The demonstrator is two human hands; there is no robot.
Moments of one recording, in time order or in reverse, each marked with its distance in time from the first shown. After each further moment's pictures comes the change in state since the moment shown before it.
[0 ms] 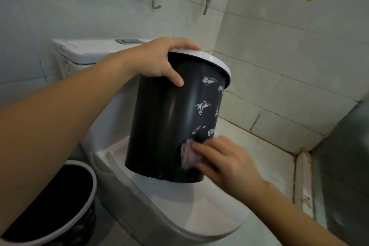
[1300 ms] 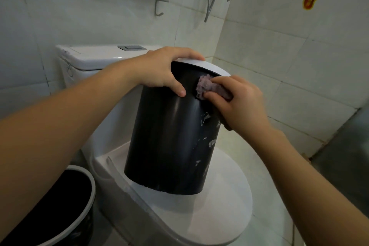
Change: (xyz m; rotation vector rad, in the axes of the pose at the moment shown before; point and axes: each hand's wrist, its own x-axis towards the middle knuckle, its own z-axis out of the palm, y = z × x) left_hand -0.006 0.004 0.001 0.047 -0.006 0.023; right_hand 0.105 0.054 -0.032 0.020 0.189 0.345
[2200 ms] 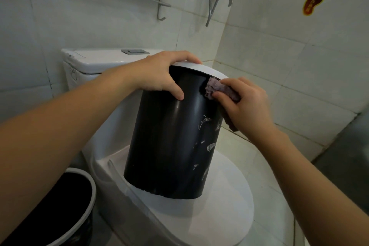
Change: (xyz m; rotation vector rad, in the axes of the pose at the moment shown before) left_hand -0.011 0.001 -0.006 -0.011 0.038 -0.020; right_hand 0.005 0.009 0.001 0.064 0.035 0.072
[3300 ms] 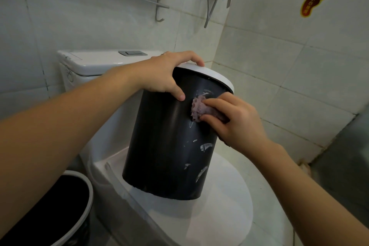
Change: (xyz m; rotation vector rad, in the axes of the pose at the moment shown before) left_hand 0.014 0.004 0.005 0.067 -0.036 0.011; right_hand -0.023 -0.001 0.004 -0.068 -0.108 -0.286
